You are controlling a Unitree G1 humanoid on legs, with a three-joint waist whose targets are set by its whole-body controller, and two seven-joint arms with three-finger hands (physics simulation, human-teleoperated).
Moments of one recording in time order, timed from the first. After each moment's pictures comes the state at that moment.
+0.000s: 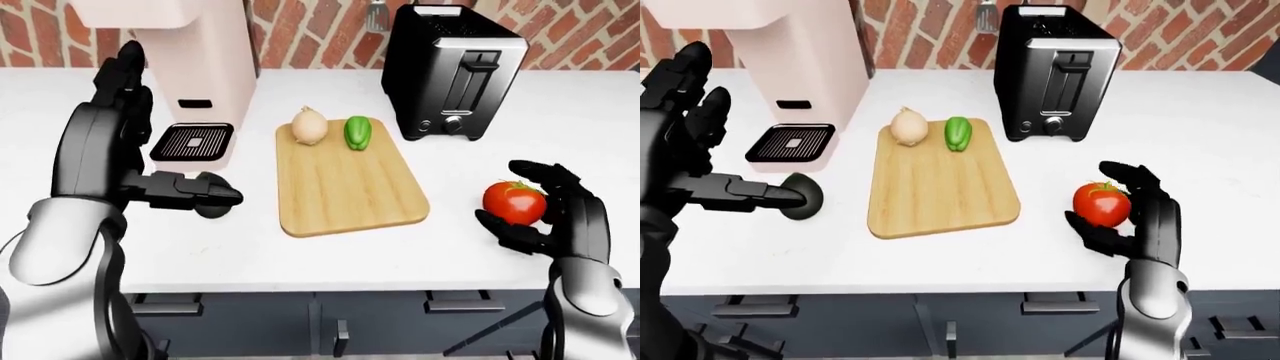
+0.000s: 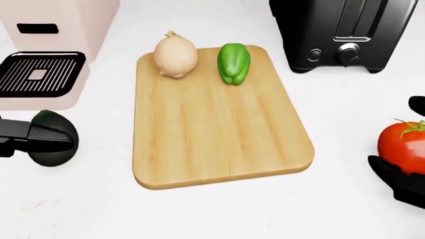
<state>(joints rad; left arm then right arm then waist) -0.54 0.38 0.24 -0.86 0.23 1.19 -0.35 -0.08 -0.18 -0.38 -0.58 -0.32 0.66 0.06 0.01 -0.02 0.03</state>
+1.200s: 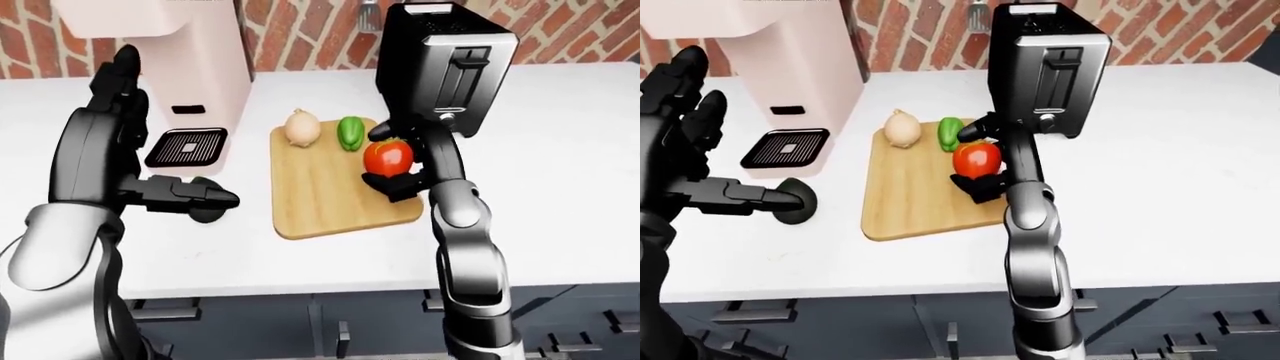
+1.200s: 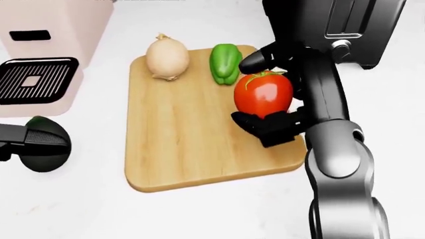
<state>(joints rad) -0.51 0.37 0.25 -0.86 0.25 1.15 -0.36 -0.52 -0.03 0.02 -0.32 -0.44 0.73 0.11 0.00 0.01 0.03</state>
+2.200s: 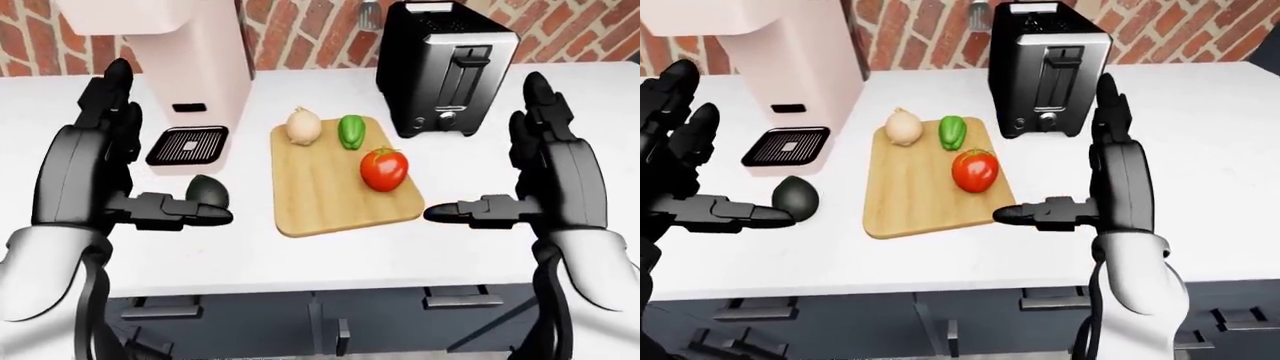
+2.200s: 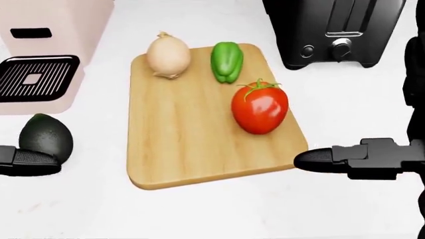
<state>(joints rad) -0.44 0.39 0.30 -0.95 0.20 1.20 -0.37 -0.37 -0.16 -0.12 -0.96 -0.45 1.10 0.28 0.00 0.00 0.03</state>
